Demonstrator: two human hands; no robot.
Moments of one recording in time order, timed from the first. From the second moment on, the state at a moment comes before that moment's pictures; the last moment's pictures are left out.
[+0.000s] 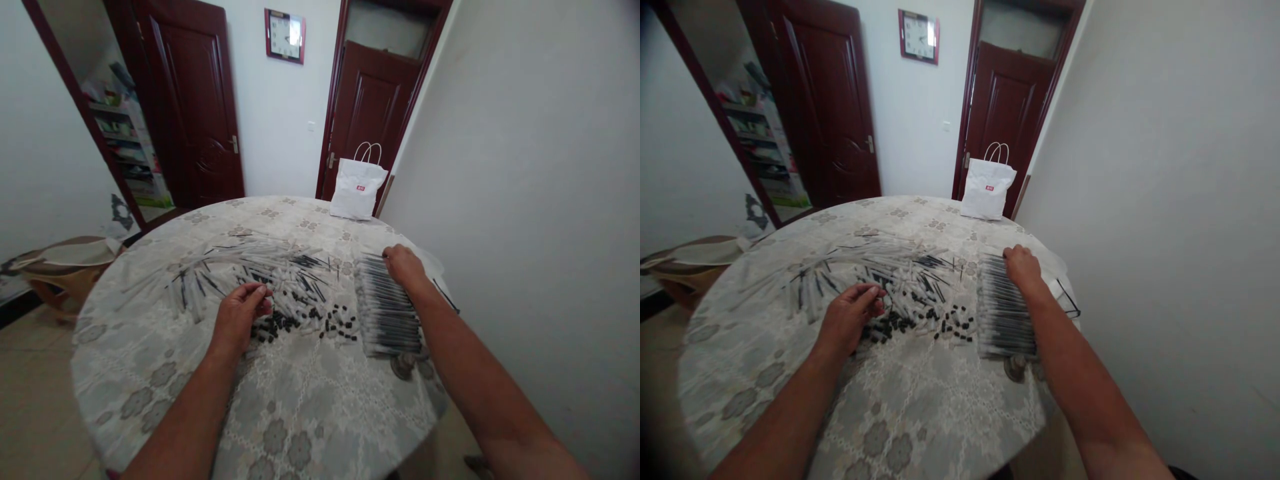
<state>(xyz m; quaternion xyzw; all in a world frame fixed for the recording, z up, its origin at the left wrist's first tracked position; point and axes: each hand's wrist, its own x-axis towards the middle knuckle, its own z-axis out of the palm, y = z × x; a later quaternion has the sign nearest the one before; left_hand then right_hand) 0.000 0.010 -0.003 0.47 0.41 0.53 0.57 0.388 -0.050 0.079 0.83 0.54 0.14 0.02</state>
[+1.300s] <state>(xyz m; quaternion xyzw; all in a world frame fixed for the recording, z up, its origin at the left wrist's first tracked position) 0.001 0.011 -0.008 0.42 0.44 0.58 0.55 0.236 -0.036 -0.006 0.76 0.65 0.01 0.05</state>
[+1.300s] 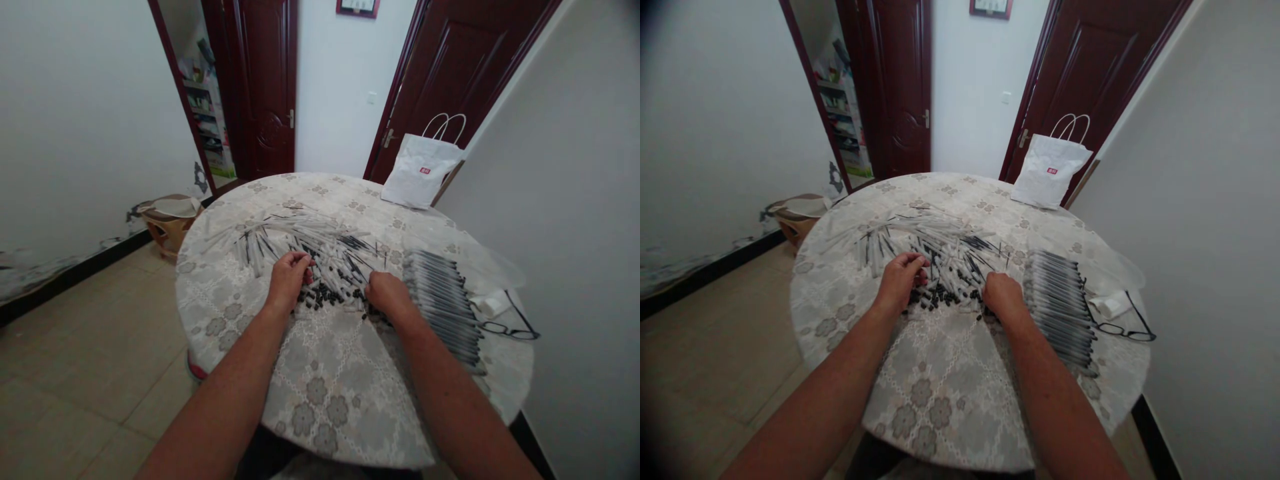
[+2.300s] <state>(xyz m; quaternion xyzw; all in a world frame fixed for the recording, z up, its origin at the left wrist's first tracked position) 0.004 0.008 -0.010 0.45 0.45 0.52 0.56 0.176 -0.041 -0.034 0.59 0.75 0.07 -0.28</state>
